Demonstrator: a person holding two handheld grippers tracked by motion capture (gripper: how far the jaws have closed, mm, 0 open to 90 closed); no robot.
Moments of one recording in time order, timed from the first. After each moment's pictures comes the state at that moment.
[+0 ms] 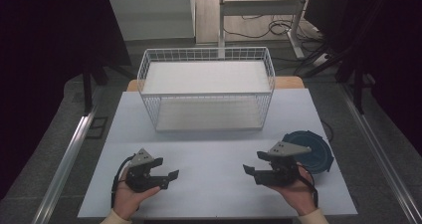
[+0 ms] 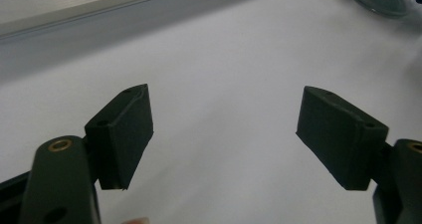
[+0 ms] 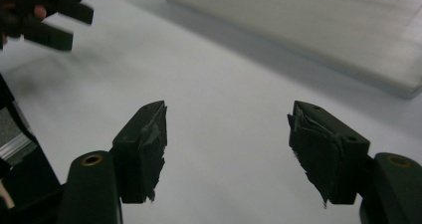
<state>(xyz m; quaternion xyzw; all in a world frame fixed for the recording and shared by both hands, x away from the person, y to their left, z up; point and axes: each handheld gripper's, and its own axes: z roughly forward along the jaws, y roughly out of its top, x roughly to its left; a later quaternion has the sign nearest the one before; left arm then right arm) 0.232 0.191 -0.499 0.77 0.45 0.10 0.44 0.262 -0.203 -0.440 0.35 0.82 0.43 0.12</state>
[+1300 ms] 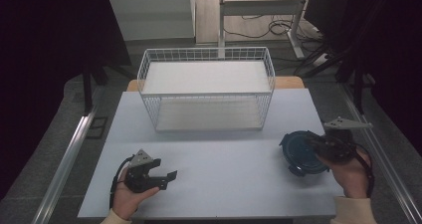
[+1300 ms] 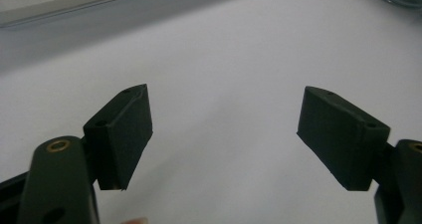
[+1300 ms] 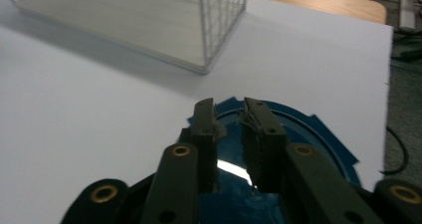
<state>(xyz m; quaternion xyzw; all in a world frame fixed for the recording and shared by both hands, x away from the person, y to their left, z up) 0.232 0.194 -0.503 0.77 0.46 0.11 0.42 0.302 -0.320 -0.393 0.46 0.78 0.36 0.22</state>
